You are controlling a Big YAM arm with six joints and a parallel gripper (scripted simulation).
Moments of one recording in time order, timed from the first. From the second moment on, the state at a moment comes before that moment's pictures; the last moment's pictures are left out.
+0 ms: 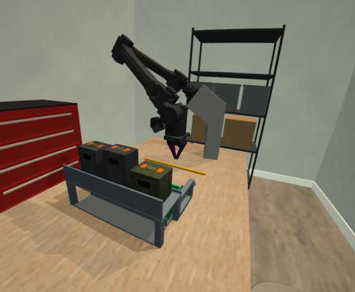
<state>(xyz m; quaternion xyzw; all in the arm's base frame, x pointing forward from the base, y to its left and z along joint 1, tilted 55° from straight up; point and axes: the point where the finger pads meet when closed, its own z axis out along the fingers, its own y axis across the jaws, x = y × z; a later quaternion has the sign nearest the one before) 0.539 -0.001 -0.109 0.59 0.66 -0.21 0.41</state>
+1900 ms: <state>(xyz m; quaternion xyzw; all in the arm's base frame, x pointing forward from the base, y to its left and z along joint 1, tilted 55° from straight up) 0.549 -0.034 -0.134 0.59 0.66 -0.21 0.41</state>
